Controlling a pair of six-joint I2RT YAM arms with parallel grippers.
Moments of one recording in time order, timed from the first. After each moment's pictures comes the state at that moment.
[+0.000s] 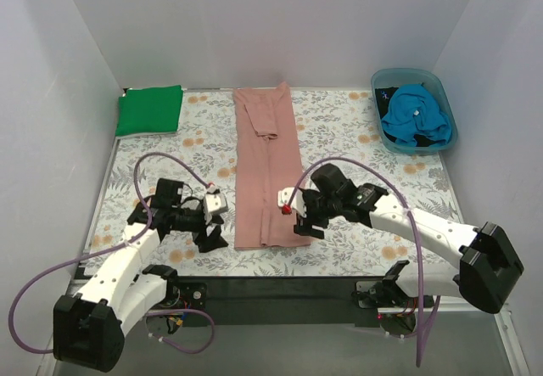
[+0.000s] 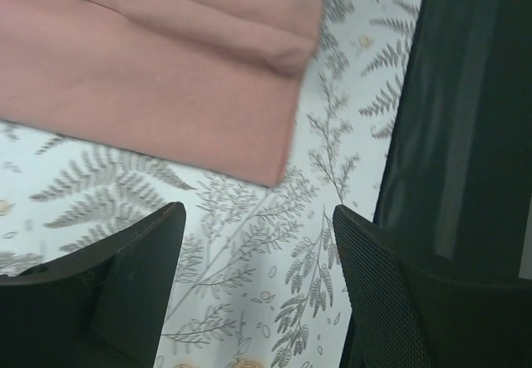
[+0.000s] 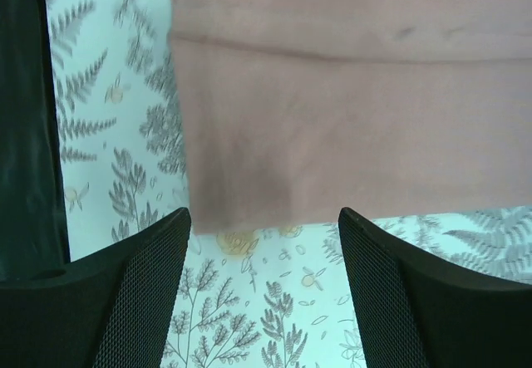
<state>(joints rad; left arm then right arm) -0.20 0.93 0.59 -0.70 0.88 0.73 0.84 1.24 0.86 -0.52 -0.42 -0.62</state>
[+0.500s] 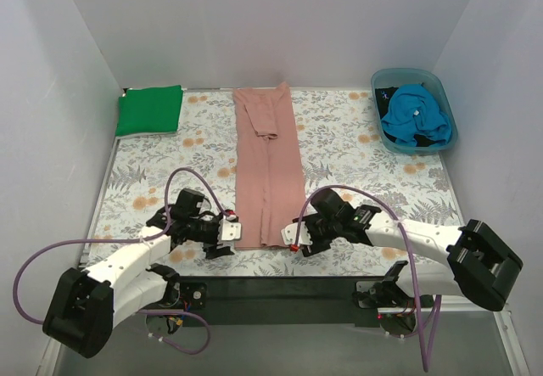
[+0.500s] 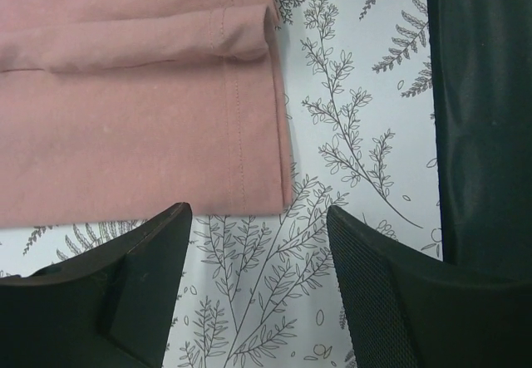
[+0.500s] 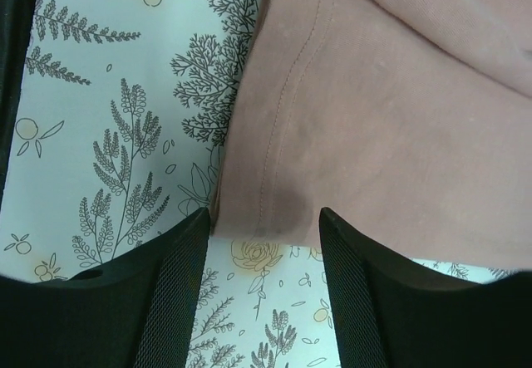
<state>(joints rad) -0.42 0.97 0.37 -0.44 0.79 1.02 0.91 1.23 0.55 -0.30 -0.38 -0.97</state>
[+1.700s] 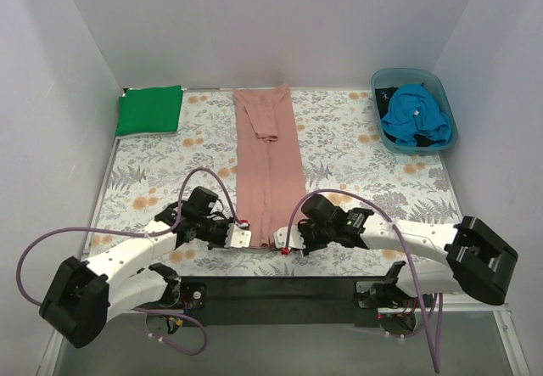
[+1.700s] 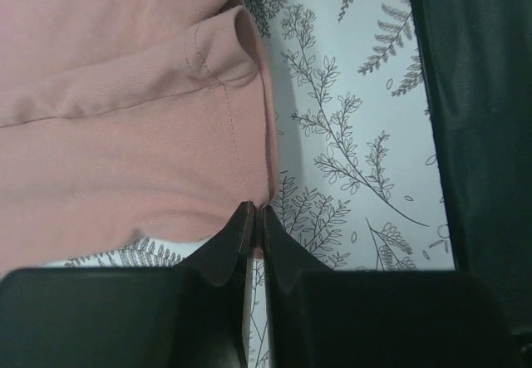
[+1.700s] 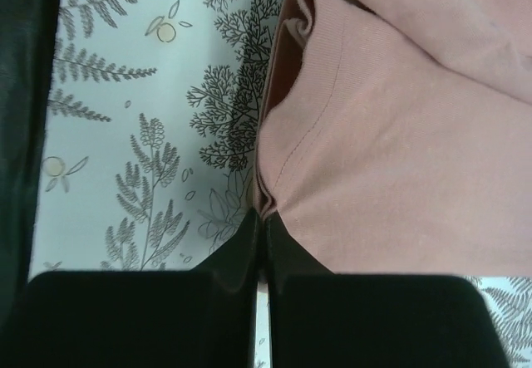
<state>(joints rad) -0.57 1.06 0.44 -0.45 0.66 1.09 1.02 1.27 0.57 -0.27 -0.28 -0.86</state>
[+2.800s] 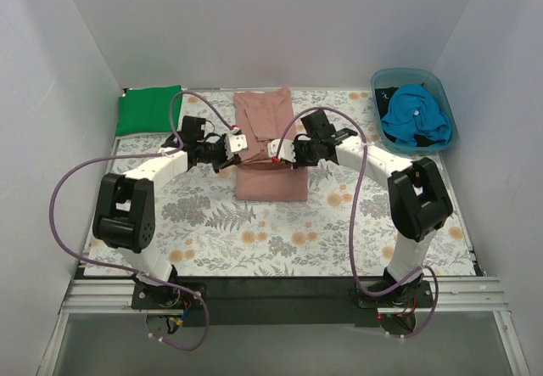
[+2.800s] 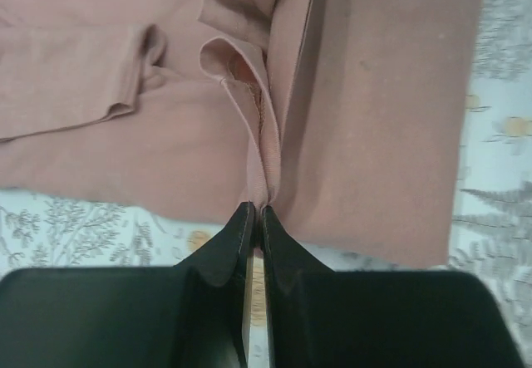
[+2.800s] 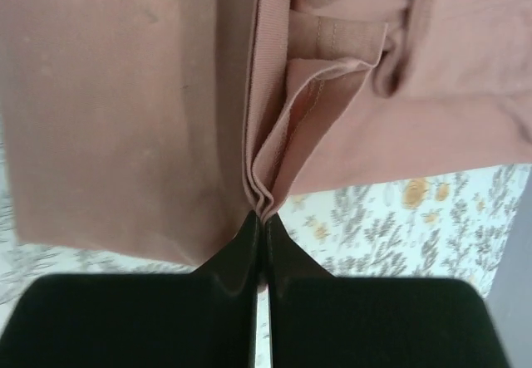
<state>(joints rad) -0.23 1.65 1.04 -0.25 0.77 0.97 0.58 1.79 1.29 -0.46 -0.33 -1.15</state>
